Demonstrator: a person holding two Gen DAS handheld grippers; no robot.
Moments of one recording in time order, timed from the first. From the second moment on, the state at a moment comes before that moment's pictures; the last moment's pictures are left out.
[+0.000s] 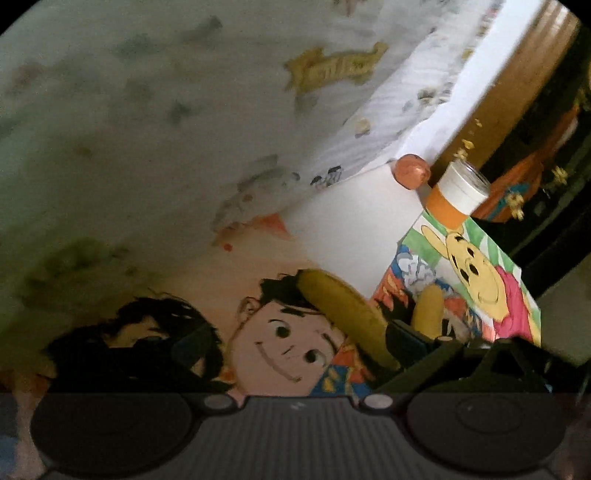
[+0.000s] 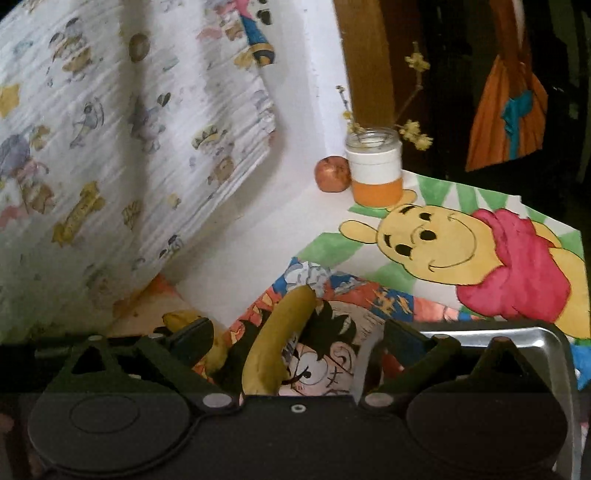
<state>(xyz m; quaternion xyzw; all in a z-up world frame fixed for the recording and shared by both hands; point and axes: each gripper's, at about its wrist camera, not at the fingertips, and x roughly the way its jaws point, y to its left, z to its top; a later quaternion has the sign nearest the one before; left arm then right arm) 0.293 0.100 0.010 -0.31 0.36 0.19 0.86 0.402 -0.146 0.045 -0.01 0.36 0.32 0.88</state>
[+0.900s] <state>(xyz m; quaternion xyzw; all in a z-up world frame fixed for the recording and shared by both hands) 0.372 0.076 0.000 -0.23 0.41 0.20 0.86 0.390 -0.105 -0.005 -0.16 0.33 0.39 0.84</state>
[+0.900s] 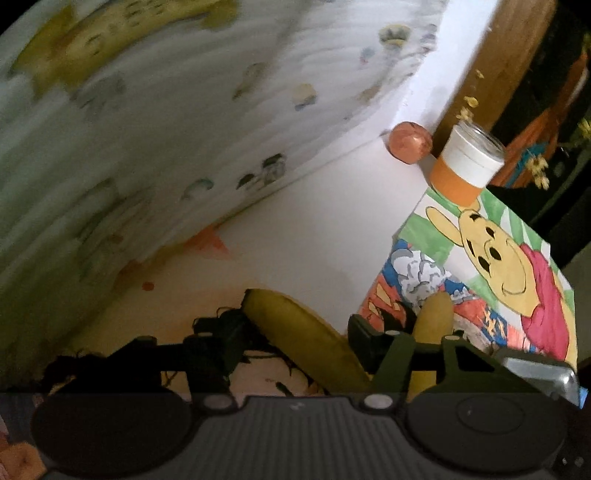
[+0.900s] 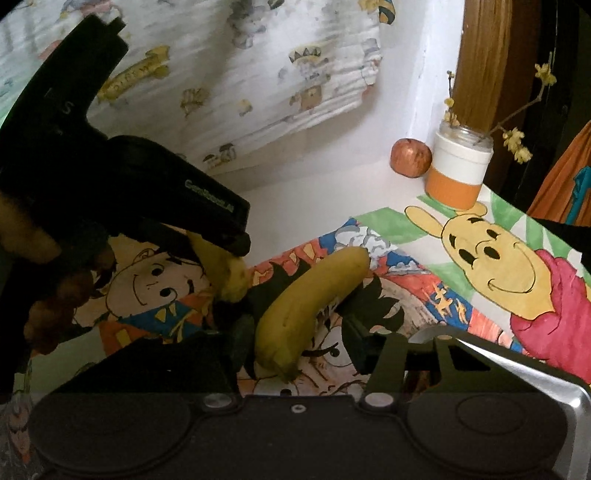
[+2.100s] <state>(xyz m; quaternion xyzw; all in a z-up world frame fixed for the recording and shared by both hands) 0.387 0.074 -0.002 -0.13 0.46 0.10 0.87 0.406 -0.109 -0.018 -0.13 0.39 0.37 0.83</state>
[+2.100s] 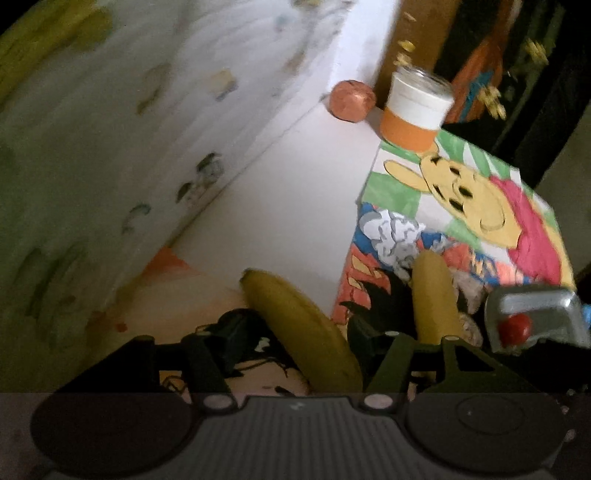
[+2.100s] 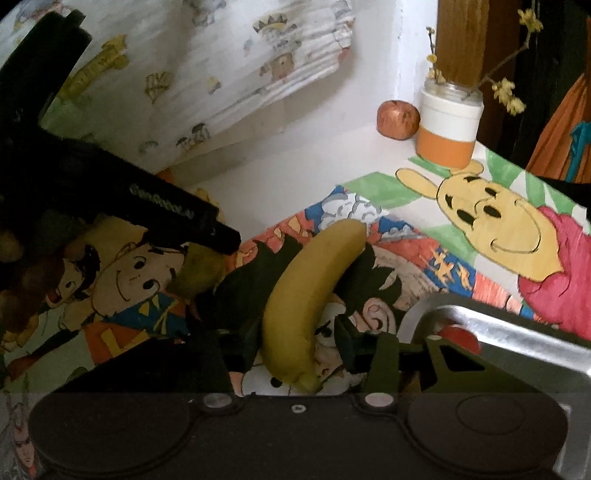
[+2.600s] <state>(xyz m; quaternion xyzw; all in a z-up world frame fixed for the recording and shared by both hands) 0.354 0.089 0.003 -0.13 0.47 0.03 0.87 0.373 -0.121 -0.012 -0.13 0.39 0.37 0.83</state>
